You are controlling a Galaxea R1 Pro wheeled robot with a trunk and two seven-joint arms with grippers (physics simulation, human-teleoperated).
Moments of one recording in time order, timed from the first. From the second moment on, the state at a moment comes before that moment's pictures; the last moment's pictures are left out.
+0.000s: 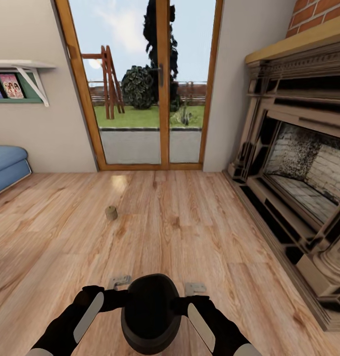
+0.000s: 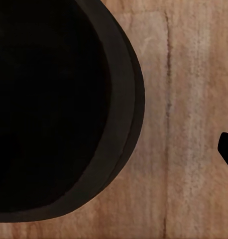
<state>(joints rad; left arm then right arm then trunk) -0.43 0.09 -0.23 -0.93 0.49 0.74 0.05 -0.49 0.17 0.42 -0.70 -0.52 0.50 -0.30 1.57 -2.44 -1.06</state>
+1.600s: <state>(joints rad) -0.43 0.09 -0.24 -0.93 0.49 0.74 0.05 -0.49 0.17 0.42 -0.70 -0.52 0.48 -0.30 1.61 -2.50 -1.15</state>
